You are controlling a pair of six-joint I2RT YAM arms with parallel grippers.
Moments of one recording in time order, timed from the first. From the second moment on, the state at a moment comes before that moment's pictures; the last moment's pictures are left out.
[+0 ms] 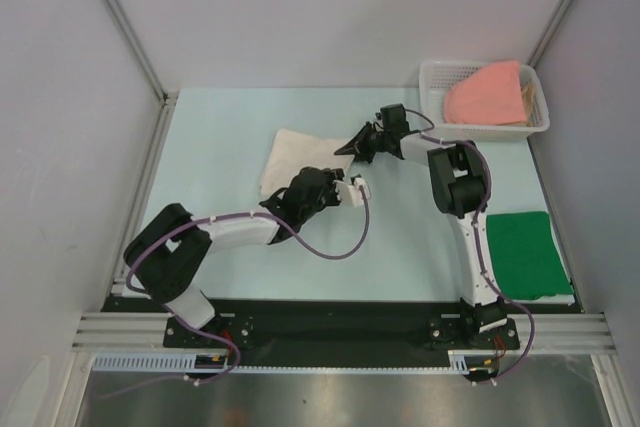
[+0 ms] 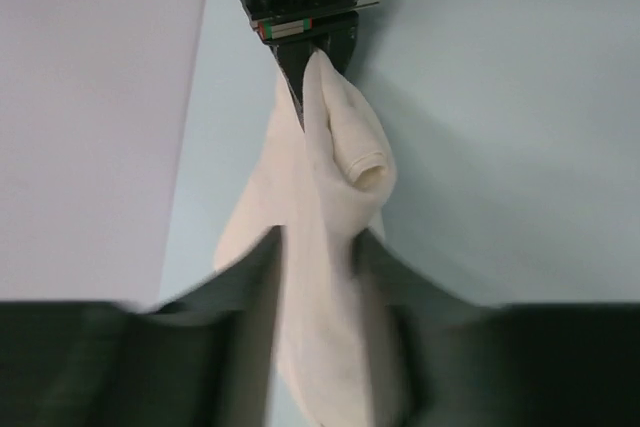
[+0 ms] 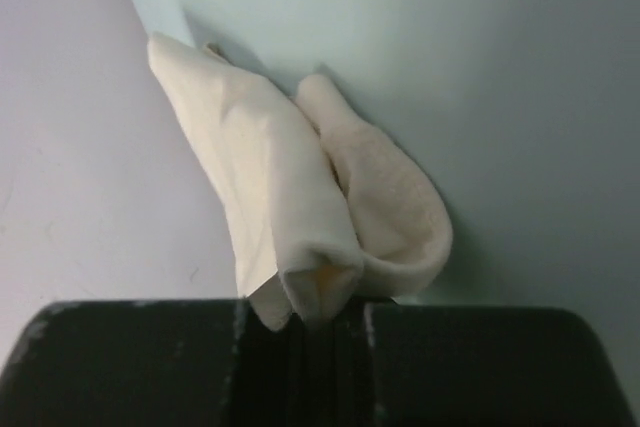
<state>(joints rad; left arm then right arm) -0.81 1.64 0.84 0.38 -0.18 0.90 0.30 2.45 1.75 -0.02 -0.74 1.10</state>
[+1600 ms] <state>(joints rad) -0.82 0.57 0.76 -0.38 0.10 -0.23 -0.25 1.45 1.51 -1.10 0.39 0.88</state>
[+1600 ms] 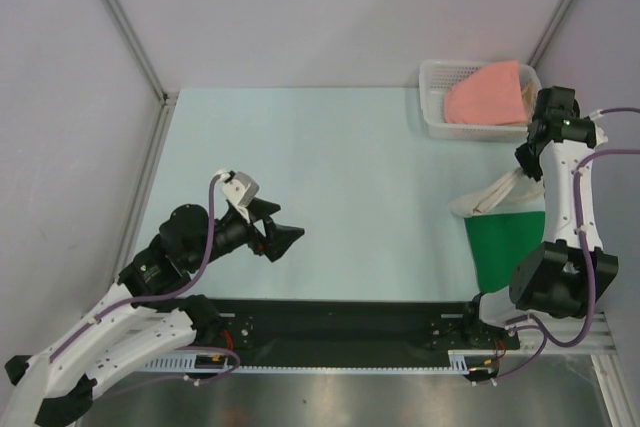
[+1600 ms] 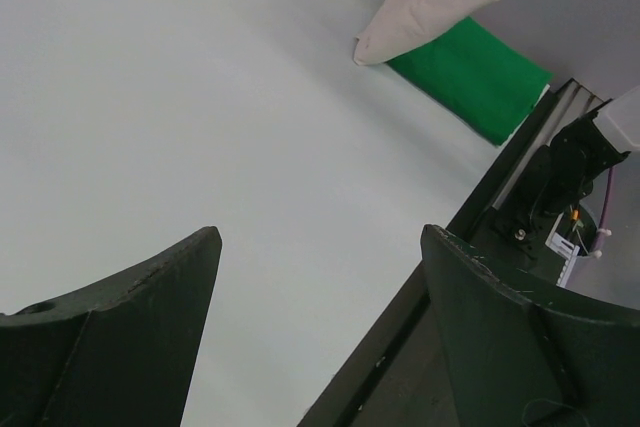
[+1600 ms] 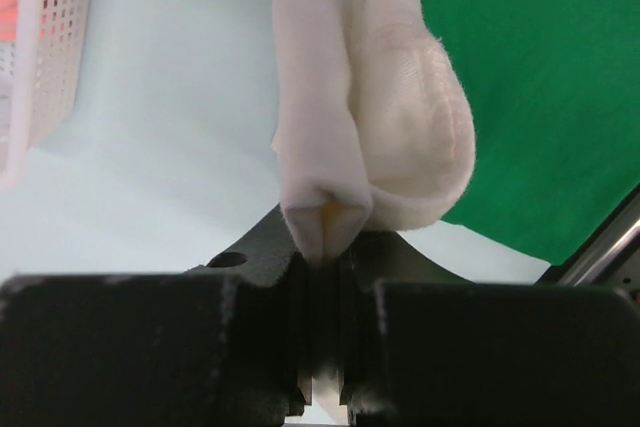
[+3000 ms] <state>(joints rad) -0.82 0.58 0.76 -0.37 0.14 -0.24 -0.51 1.44 1.57 -1.15 0.20 0.73</state>
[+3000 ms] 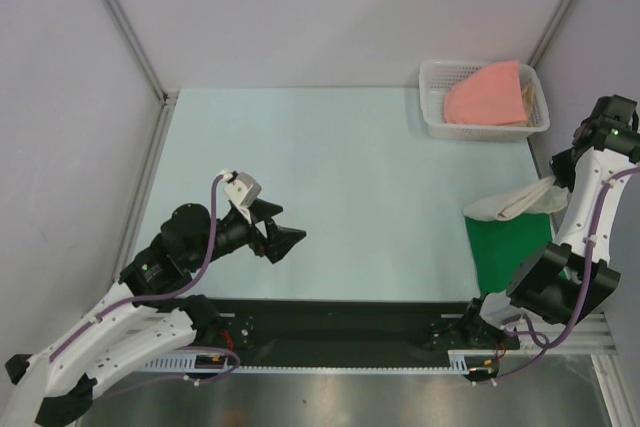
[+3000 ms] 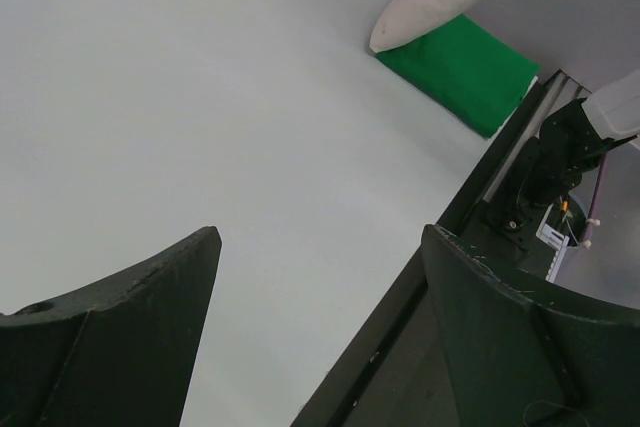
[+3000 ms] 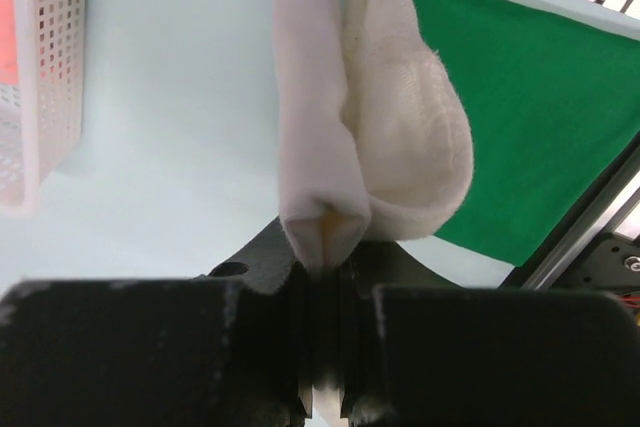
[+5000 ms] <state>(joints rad) -0.81 0.38 0.60 -0.40 0.02 -0.49 0.59 1.16 0.98 -0.80 0.24 0.93</state>
